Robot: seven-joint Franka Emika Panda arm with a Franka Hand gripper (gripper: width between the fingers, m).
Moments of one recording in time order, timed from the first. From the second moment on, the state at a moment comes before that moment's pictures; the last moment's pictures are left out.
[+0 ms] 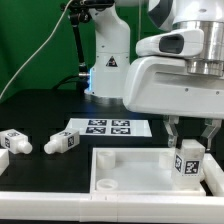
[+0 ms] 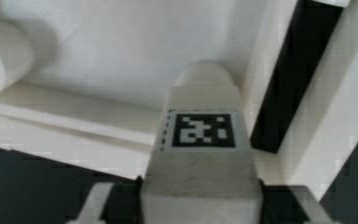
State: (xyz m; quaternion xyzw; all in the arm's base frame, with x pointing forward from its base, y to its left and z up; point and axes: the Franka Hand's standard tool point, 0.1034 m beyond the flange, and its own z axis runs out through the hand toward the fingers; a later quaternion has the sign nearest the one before) arm 0.649 0.121 0.089 0.99 0.10 0.10 0.05
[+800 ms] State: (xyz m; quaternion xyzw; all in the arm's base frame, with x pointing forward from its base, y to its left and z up) arm 0.645 0.124 0.086 0.92 -0.38 0.11 0.00
